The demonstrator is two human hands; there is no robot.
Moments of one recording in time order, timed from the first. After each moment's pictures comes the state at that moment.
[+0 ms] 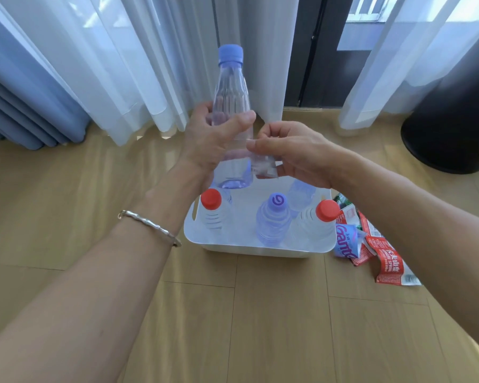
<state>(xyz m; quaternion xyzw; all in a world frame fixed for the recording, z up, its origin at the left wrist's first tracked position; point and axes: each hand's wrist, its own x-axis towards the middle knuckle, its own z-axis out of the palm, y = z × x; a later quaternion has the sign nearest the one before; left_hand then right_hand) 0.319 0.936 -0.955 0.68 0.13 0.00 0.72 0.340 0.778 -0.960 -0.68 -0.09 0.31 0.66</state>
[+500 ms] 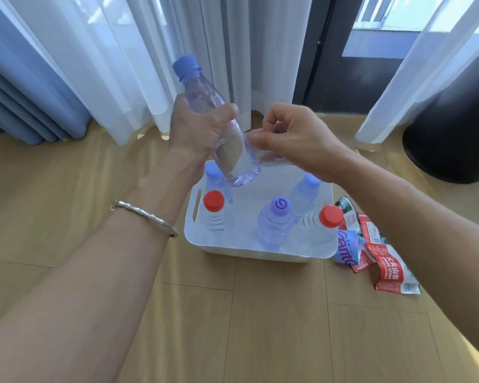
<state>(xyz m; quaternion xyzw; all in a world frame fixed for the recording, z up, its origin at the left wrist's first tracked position) 0.339 0.953 -0.953 0.70 0.19 0.09 0.68 0.347 0.789 -0.955 -0.82 -0.15 0.13 0.54</state>
